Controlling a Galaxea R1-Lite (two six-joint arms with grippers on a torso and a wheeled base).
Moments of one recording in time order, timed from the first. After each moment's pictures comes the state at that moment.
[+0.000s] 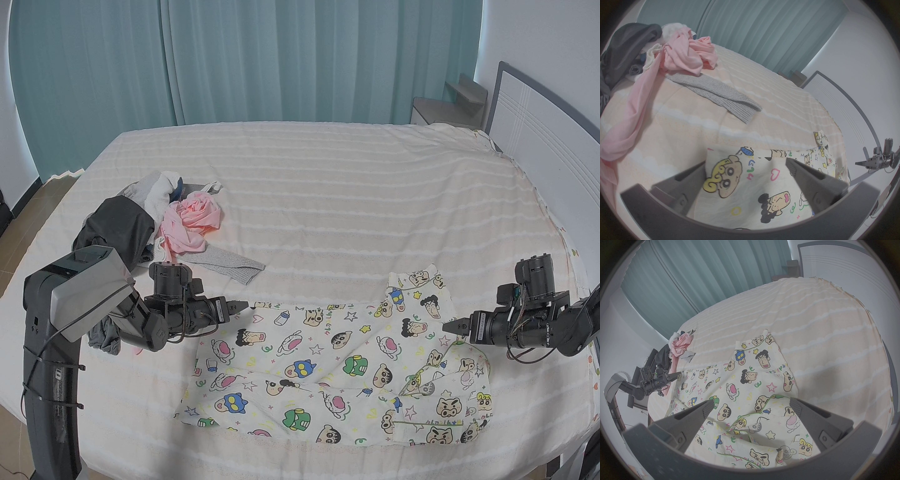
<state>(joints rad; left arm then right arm) -0.17 2.45 -1.14 -0.77 -0.33 -0.33 0.18 1.79 -0.59 -0.47 0.08 0.31</state>
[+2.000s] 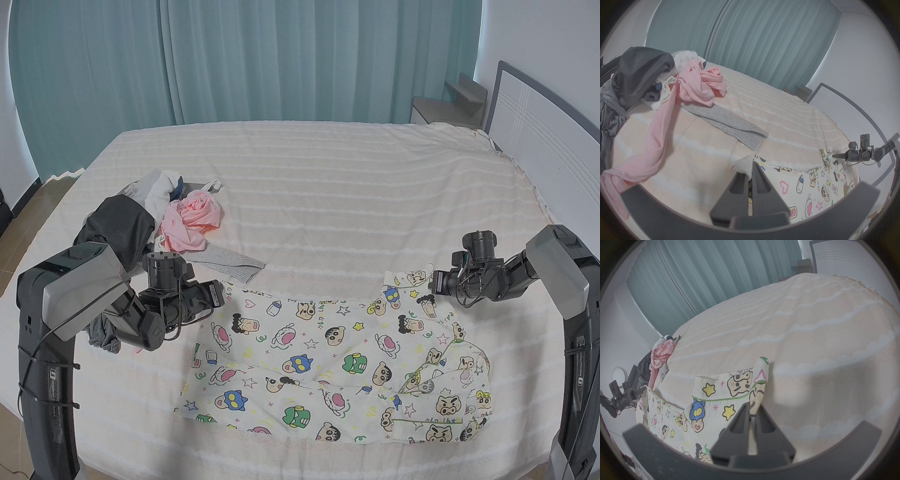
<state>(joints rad) -0.17 2.41 -1.11 -0.91 -0.17 -0.34 0.05 2.47 -1.47 -0.35 0.20 0.18</state>
